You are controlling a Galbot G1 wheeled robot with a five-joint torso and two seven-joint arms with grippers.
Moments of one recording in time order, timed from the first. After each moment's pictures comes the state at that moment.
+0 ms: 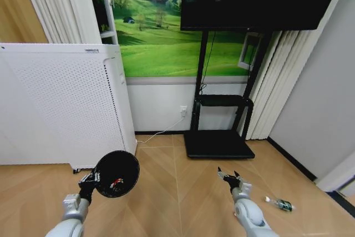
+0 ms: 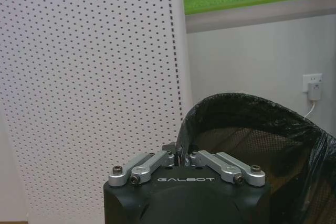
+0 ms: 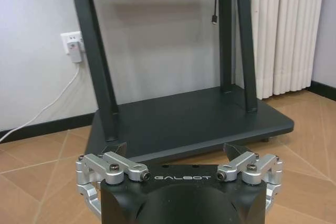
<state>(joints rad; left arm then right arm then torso) 1.54 -1.28 -0.81 -1.97 -0.26 0.11 0.00 -1.24 1.22 0.52 1.57 0.51 -0.13 0.19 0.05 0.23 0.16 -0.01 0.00</state>
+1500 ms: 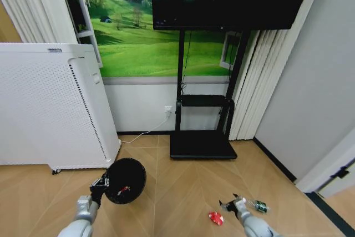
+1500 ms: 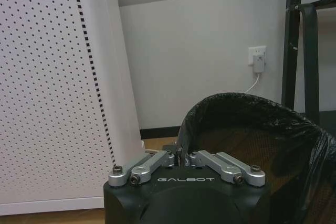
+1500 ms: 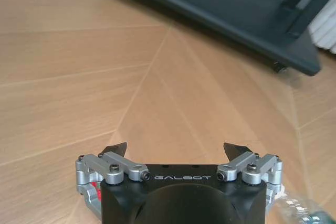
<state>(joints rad) 1.51 -1.25 -0.70 -1.87 -0.24 0.10 0.00 -1.18 0.80 -0.04 1.38 0.51 -0.18 0.22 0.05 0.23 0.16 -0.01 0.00</state>
